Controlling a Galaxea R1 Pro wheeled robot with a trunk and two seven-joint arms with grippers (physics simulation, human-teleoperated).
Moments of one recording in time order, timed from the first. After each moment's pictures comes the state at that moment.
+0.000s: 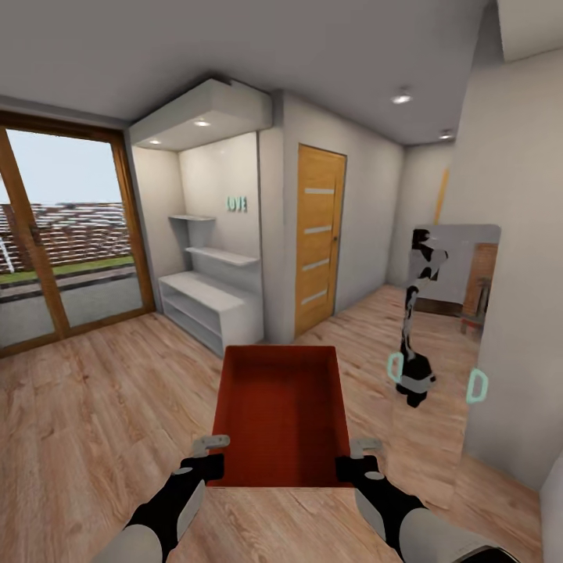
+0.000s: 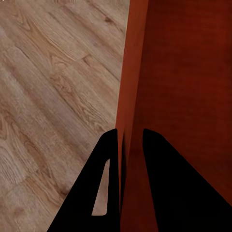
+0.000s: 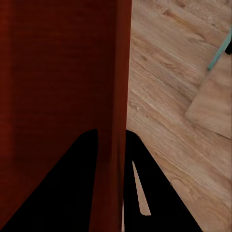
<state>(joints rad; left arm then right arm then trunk) -0.57 -0.11 0.09 -0.42 -0.01 0.14 0.11 -0.67 0.08 0.27 -0.16 -0.20 -0.05 -0.14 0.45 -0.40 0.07</state>
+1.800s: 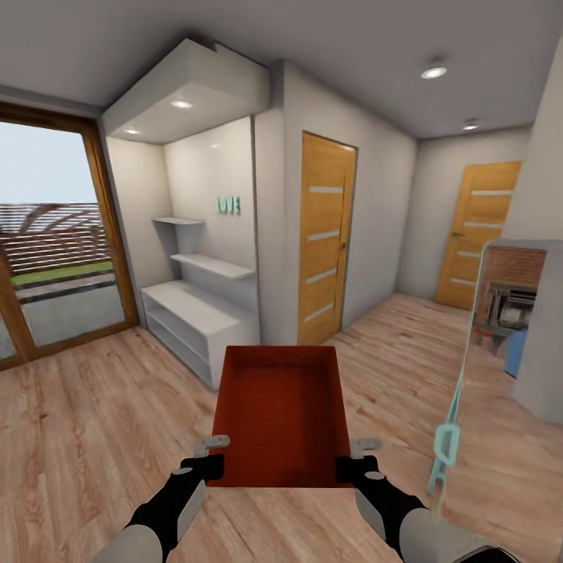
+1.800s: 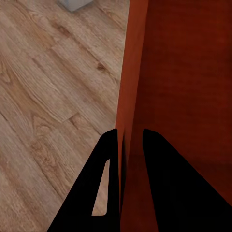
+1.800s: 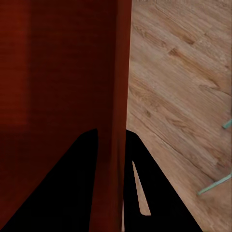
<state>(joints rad) -0.57 -0.11 0.09 -0.42 -0.01 0.15 0.11 -0.67 0.08 0.27 -0.16 -0.21 -0.04 -0.14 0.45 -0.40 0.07</state>
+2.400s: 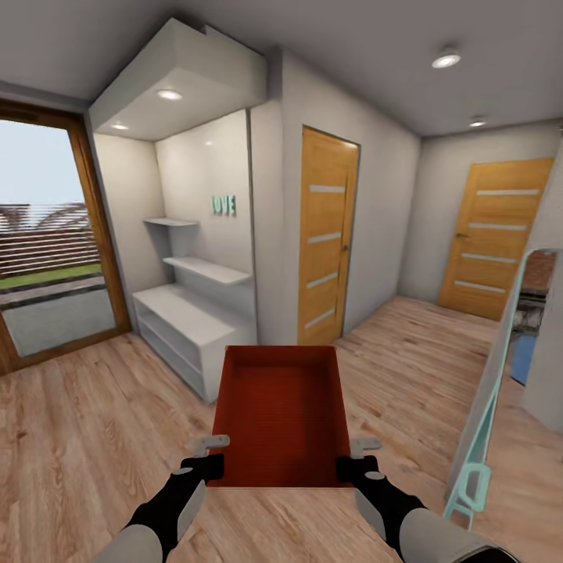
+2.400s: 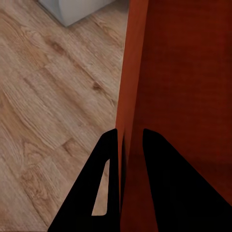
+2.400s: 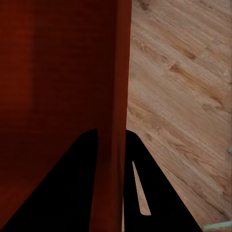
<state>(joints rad) -0.57 -0.11 0.09 -0.42 -0.01 0.14 0.11 -0.67 0.08 0.27 -0.16 -0.20 -0.05 -0.14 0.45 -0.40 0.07</state>
